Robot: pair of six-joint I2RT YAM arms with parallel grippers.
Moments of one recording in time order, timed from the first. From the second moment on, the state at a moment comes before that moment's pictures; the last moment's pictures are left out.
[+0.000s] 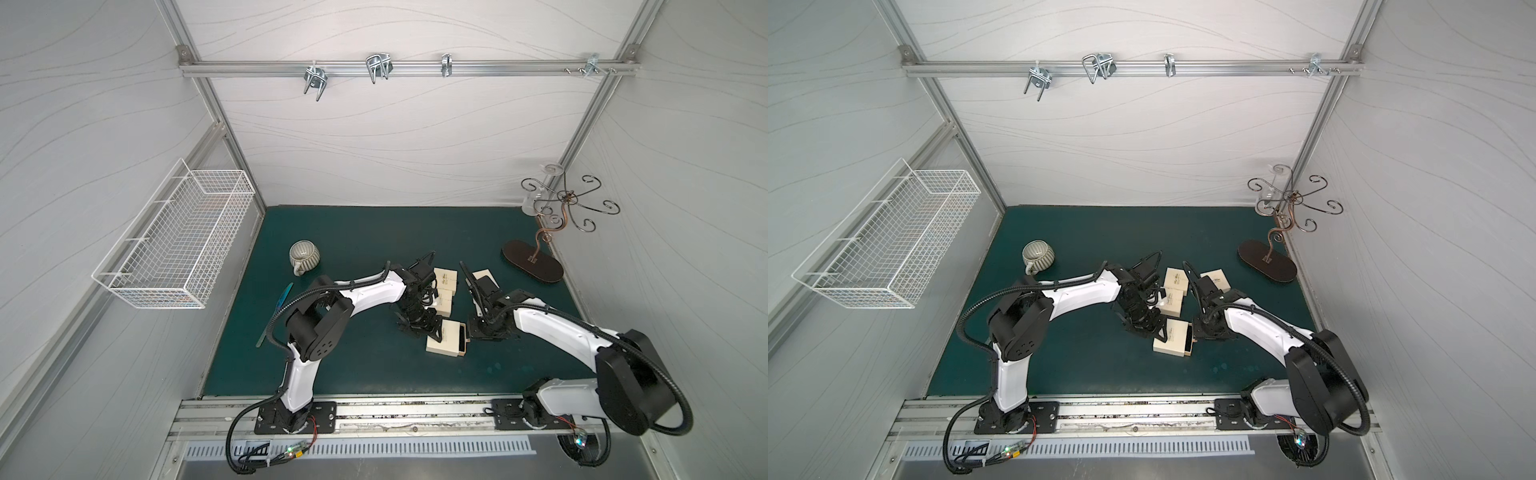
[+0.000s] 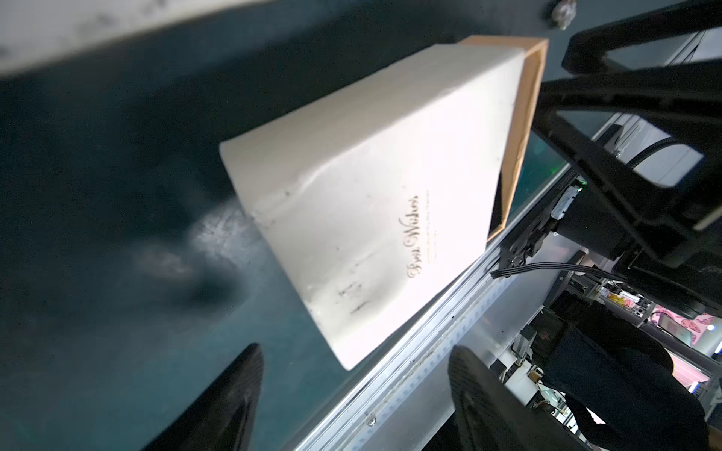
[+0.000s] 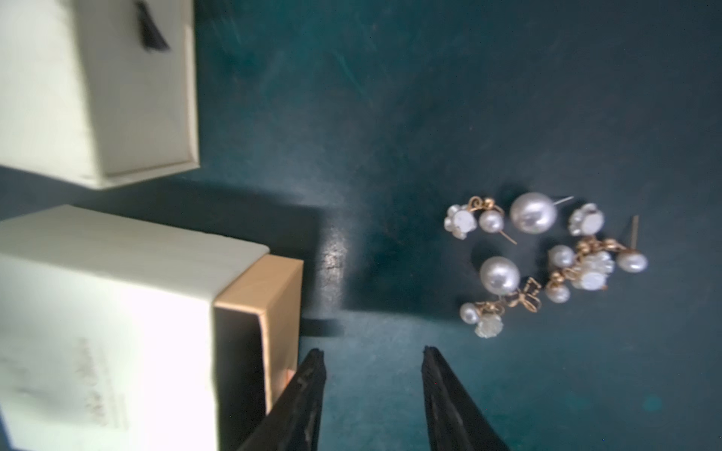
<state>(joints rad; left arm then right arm) -0.82 1.99 1.40 -0.87 0.61 -0.39 0.57 1.34 0.71 -0.78 -0.02 0.50</state>
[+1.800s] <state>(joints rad) -0.78 1.95 1.37 -0.91 0.33 -0.50 0.73 1.62 0.98 -0.67 -0.16 0.38</state>
